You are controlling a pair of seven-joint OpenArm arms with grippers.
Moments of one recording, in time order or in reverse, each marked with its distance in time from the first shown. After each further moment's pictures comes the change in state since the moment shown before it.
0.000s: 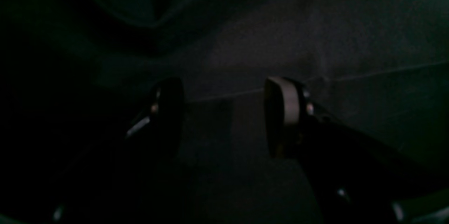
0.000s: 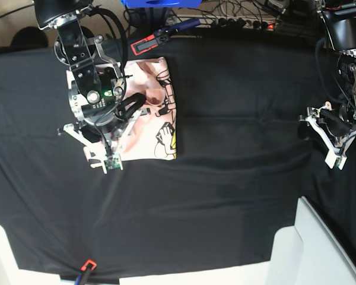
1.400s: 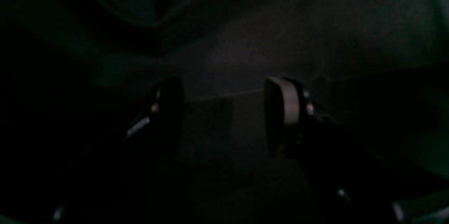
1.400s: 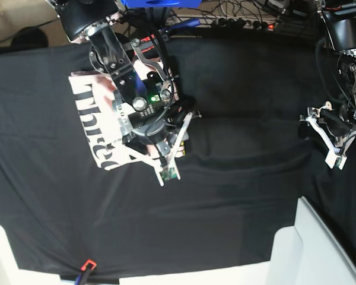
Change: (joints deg) left arm 0.0 0.0 0.0 0.0 0.0 0.0 0.0; right arm 5.6 -6.7 -10.6 -0.6 -0.1 0.0 -2.3
